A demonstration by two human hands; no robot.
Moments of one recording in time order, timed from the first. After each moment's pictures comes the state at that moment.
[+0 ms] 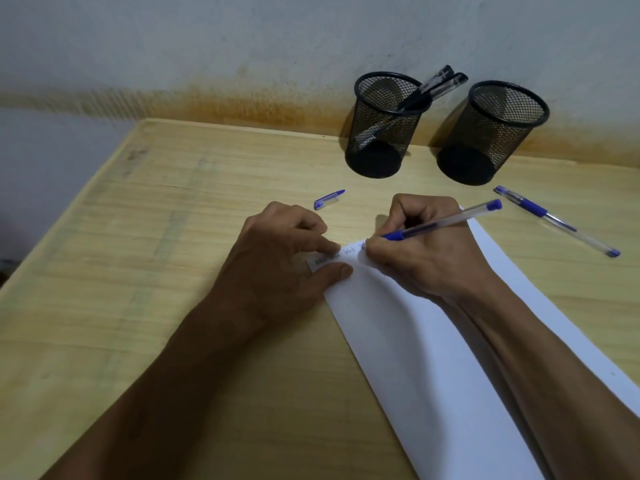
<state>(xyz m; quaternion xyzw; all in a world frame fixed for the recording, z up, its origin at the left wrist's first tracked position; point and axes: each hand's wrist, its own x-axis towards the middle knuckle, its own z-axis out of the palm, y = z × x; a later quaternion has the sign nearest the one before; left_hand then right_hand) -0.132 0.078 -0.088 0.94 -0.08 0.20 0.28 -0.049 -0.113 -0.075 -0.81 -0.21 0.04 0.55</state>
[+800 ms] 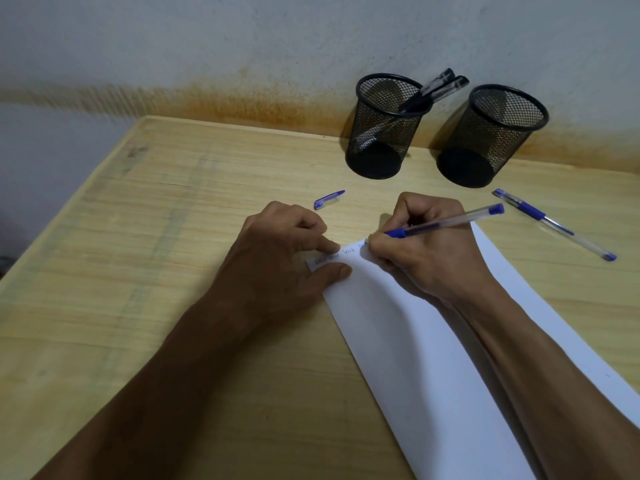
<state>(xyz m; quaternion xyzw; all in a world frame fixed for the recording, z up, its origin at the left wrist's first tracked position) -0.132 0.078 -0.090 0.93 -0.08 0.22 0.28 -0.046 -0.114 -0.079 -0.78 -0.19 0.06 0.59</state>
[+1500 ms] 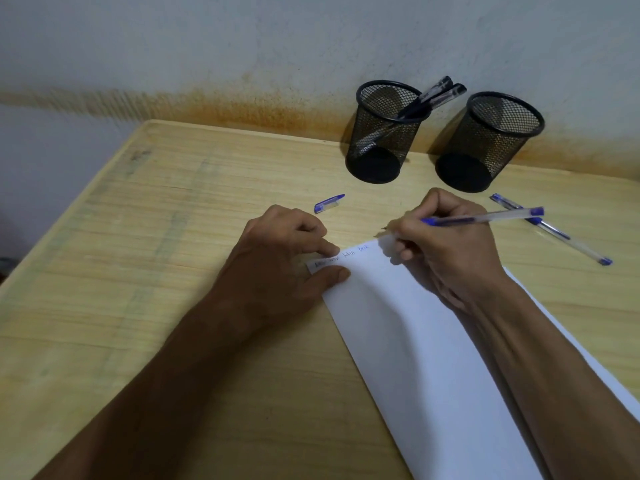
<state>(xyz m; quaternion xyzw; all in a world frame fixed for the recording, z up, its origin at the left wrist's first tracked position) -0.133 0.079 -0.093 0.92 -0.08 0.23 0.29 -0.046 -0.119 -0.068 -0.62 -0.10 0.11 0.77</state>
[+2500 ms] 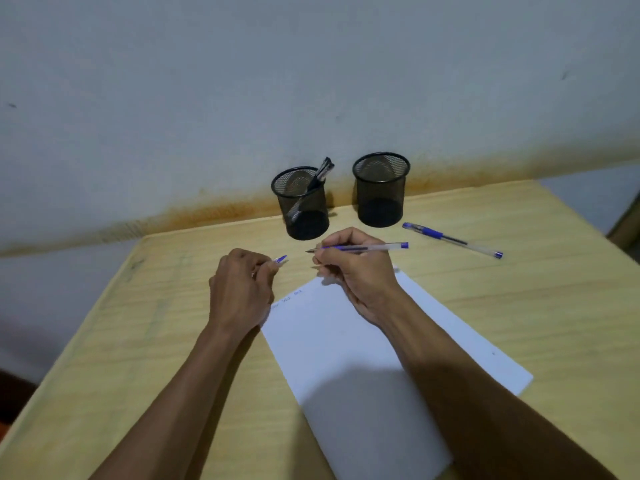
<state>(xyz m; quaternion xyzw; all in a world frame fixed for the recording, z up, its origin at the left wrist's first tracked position) -0.111 0.041 -0.051 0.93 0.13 0.24 0.24 -0.058 -0.140 -0.043 -0.54 -0.09 0.13 0.82</state>
